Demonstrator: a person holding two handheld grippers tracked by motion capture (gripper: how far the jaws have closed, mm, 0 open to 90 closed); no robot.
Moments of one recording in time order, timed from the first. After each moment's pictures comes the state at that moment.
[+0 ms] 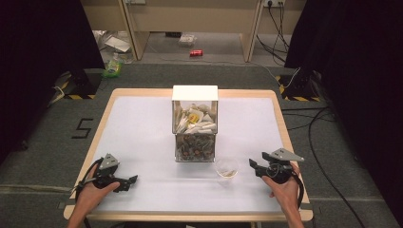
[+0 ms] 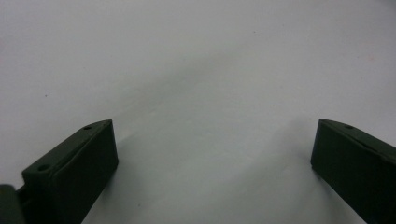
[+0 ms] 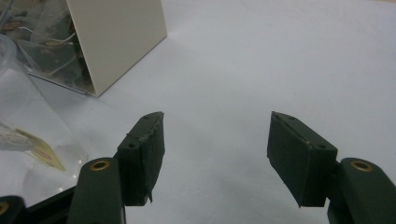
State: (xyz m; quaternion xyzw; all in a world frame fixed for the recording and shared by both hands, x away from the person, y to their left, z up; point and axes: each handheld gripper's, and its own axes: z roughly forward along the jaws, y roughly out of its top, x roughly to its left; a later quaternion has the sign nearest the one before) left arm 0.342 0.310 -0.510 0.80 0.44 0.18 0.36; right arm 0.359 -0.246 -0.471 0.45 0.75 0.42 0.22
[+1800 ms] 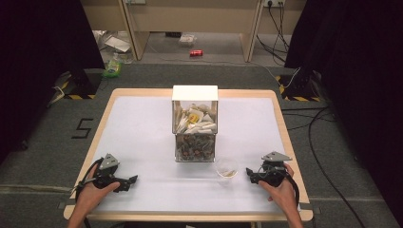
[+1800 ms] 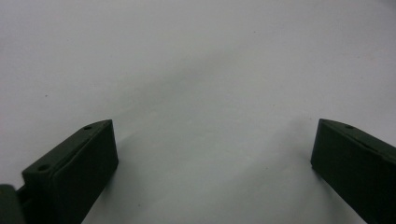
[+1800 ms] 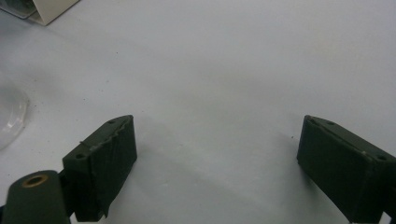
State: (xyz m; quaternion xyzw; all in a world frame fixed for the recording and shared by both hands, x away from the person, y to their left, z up) left arm 0.342 0.310 -0.510 0.80 0.44 0.18 0.36; right arm 0.367 -0.240 -0.498 0.47 0.79 0.34 0.20
